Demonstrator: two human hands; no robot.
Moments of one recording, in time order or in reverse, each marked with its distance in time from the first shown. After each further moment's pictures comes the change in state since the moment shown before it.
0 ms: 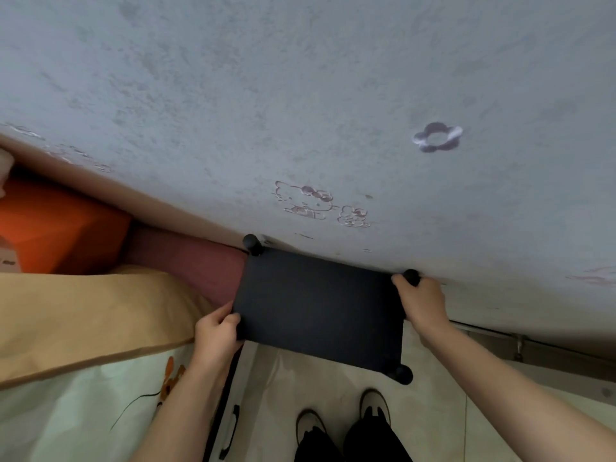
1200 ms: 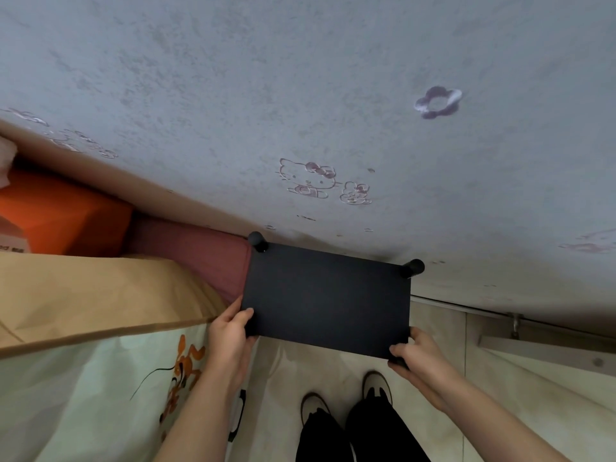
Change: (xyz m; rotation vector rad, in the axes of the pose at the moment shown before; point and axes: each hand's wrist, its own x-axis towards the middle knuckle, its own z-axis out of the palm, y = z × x) left_hand -0.014 -0.023 -0.004 -0.226 -0.091 -0.070; right_hand -0.074 0.084 0.000 0.270 -0.311 0.419
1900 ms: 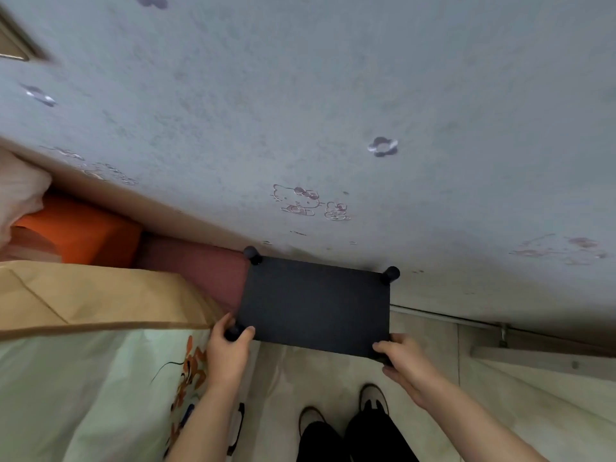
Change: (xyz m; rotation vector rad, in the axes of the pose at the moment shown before) left_hand -0.033 0.001 -0.009 0.445 0.108 0.216; right_hand -0.027 -0.013 0.003 -0.075 0.017 -0.014
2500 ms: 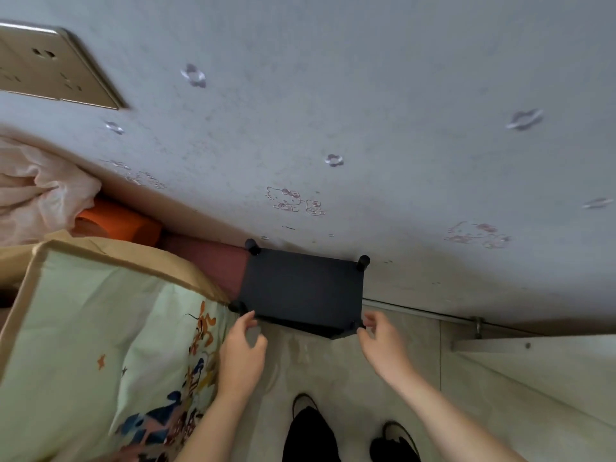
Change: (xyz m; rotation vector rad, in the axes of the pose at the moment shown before) left_hand -0.120 0.019 -0.017 0.392 -0.068 0.282; right_hand -0.097 0.005 -0.017 -0.459 0.130 -0.486
